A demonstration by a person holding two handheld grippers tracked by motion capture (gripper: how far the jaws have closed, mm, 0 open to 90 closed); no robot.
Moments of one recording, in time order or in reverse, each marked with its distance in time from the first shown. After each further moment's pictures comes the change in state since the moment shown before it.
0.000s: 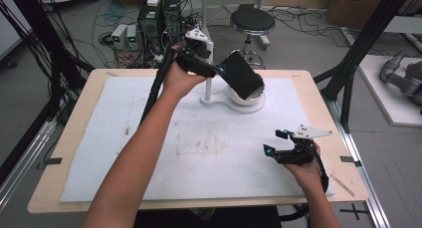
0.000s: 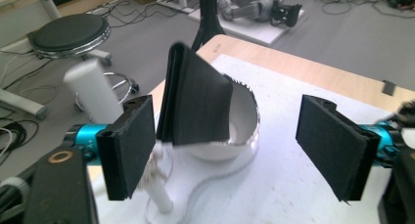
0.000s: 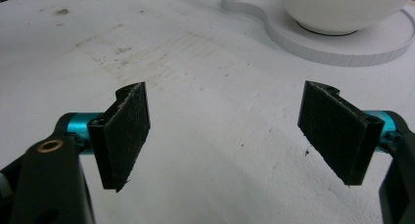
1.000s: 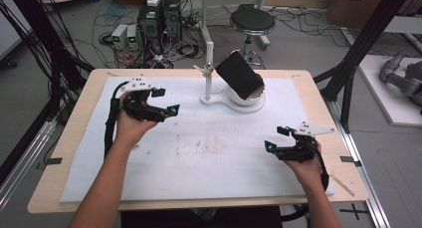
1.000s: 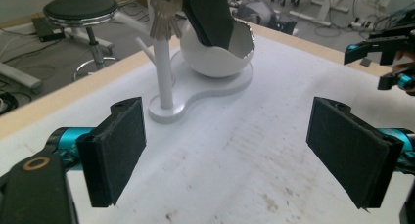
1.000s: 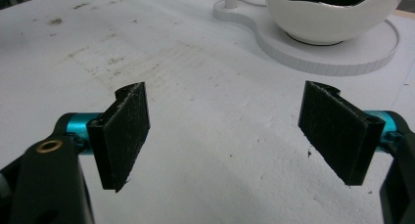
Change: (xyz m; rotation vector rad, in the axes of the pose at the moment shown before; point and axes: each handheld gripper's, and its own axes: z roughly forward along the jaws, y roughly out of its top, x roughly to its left) left arm -0.002 -0.148 -0.089 -0.096 0.001 -0.126; right arm -0.006 0.005 -0.001 -0.025 -0.014 0.009
